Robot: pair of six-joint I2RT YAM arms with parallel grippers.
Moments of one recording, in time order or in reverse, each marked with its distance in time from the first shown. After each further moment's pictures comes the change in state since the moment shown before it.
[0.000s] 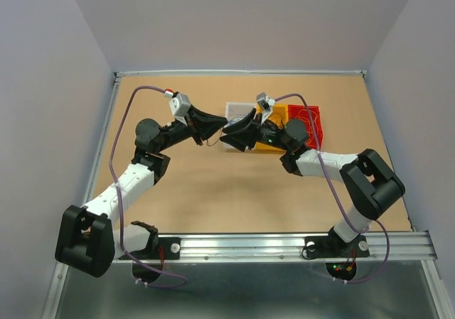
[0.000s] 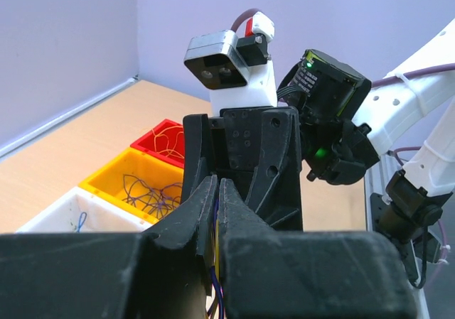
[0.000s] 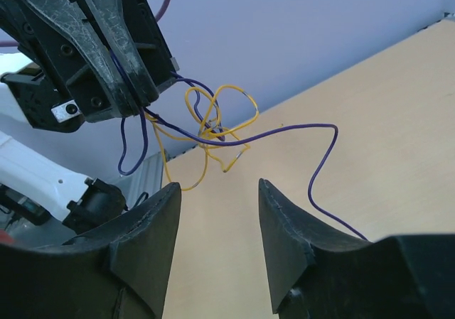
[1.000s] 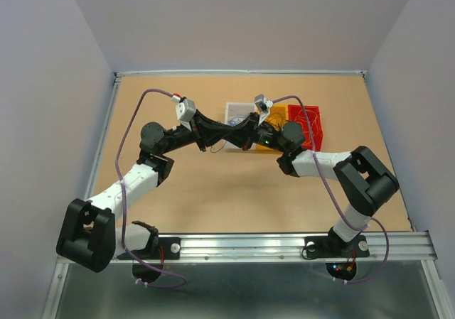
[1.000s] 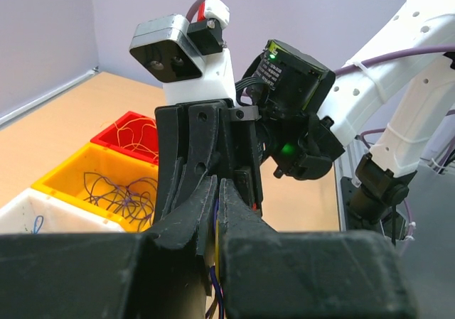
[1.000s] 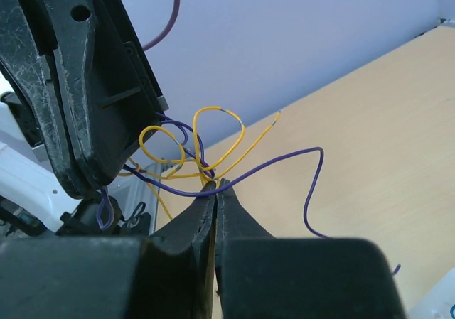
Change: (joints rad) left arm -0.035 0.042 -0.037 0.086 0.068 -0.049; right arm 0.026 0.053 0.002 0.074 0.044 0.020
